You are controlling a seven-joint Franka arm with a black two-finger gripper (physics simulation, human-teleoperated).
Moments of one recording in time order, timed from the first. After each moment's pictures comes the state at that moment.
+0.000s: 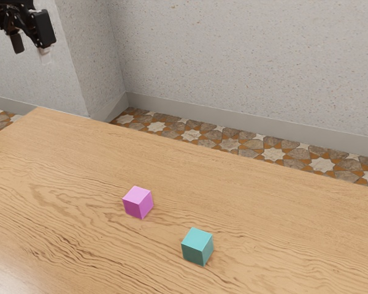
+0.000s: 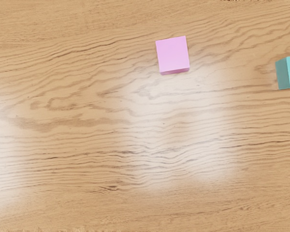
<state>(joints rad) 0.02 -0.15 -0.03 -1.29 0.10 1.13 0.18</state>
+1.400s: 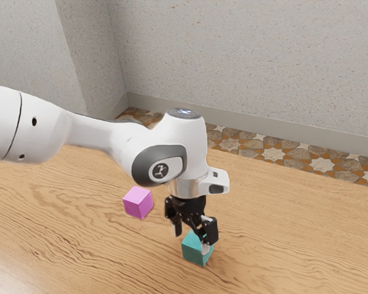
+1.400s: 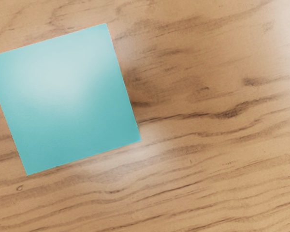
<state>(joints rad) -0.01 0.18 -0.50 -2.08 -0.03 2.11 -0.22</state>
